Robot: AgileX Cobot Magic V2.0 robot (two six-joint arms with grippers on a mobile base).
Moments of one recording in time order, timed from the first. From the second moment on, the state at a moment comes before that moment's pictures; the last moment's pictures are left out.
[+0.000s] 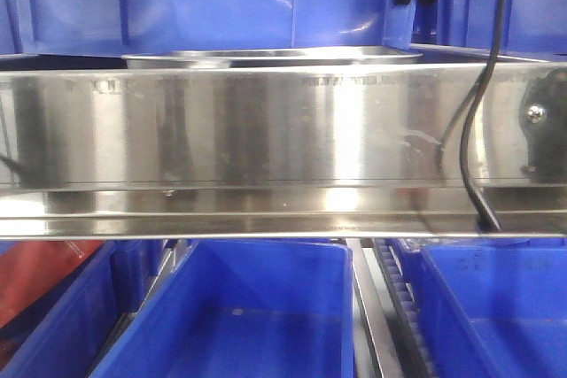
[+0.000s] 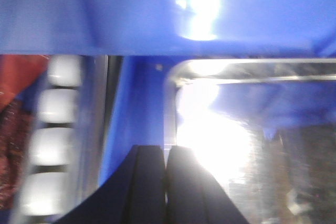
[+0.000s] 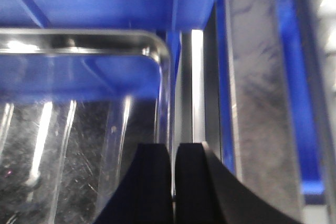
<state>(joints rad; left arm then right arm) -0.52 1.72 -1.62 0.34 0.94 -0.58 0.45 1.73 -1.62 -0.19 1.06 0.56</state>
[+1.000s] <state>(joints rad) -0.54 1.79 -1.61 0.34 0.99 -0.60 0.45 1.81 -1.63 -0.16 1.07 0.56</state>
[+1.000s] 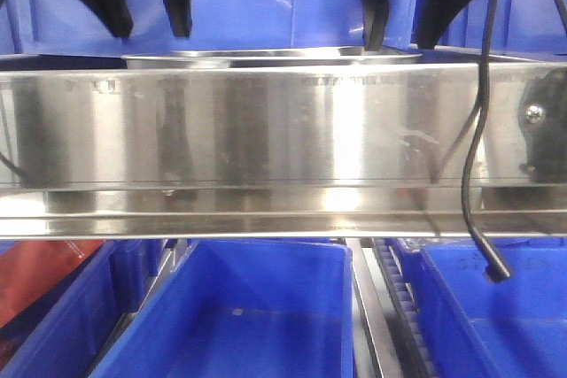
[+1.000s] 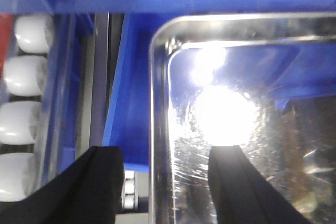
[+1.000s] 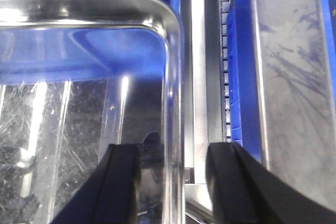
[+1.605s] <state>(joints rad) -0.47 1.85 -1.61 0.26 0.98 -0.54 0.45 1.84 -1.63 -0.16 1.07 0.56</state>
